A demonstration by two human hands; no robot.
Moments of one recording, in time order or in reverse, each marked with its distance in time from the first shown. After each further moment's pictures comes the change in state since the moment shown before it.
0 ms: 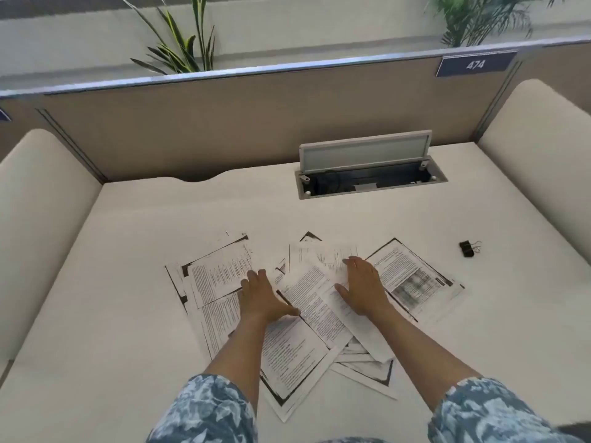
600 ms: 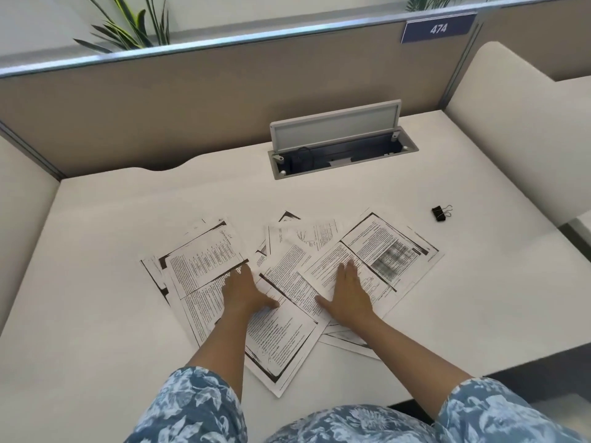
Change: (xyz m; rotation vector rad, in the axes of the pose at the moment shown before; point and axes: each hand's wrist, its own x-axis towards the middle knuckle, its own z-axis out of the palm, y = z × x) left_hand -0.002 -0.014 0.016 -0.023 -0.090 -0.020; right_hand -0.066 -0.007 0.042 0.079 -0.179 0.290
